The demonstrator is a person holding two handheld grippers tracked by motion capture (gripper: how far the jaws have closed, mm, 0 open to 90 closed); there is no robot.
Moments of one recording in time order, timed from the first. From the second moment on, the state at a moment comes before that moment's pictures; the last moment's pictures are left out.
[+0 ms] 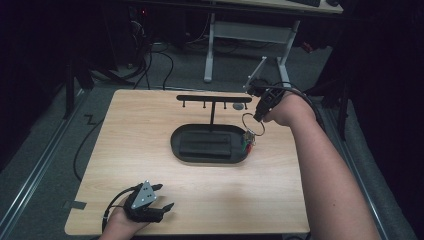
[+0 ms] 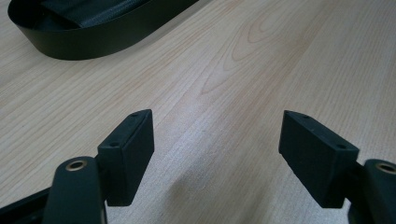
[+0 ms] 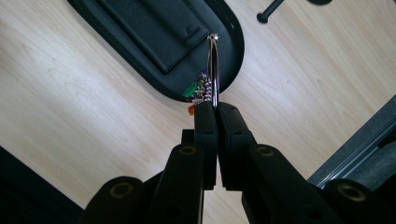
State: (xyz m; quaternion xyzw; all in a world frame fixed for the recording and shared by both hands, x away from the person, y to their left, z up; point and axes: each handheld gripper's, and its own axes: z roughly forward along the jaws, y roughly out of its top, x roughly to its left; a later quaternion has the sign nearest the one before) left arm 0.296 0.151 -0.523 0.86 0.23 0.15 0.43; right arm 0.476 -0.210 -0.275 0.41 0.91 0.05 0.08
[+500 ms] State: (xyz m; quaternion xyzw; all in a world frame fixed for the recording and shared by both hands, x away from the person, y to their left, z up) left arm 0.295 0.149 -0.523 0.86 0.23 0.15 0.42; right arm 0.499 -0.204 -0.282 0.41 0.90 0.05 0.09
